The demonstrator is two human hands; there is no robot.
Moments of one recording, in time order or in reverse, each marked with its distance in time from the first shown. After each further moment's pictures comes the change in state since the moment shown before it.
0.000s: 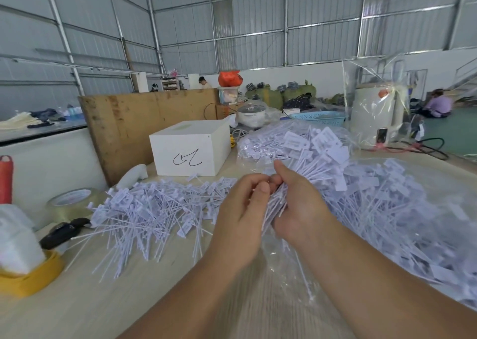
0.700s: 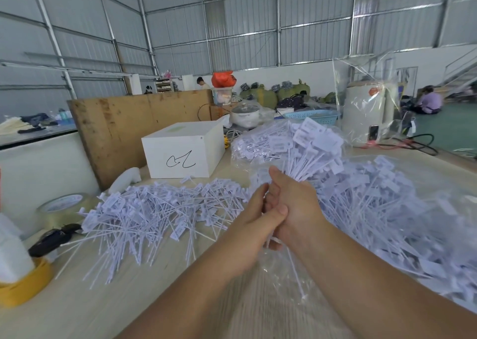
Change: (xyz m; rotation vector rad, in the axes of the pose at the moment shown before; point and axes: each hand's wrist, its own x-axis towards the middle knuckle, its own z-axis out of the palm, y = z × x) left_hand 0.000 -0.002 0.008 -0.187 -0.441 -0.446; right_hand 0.001 -0.001 -0.008 -0.223 0.152 -0.226
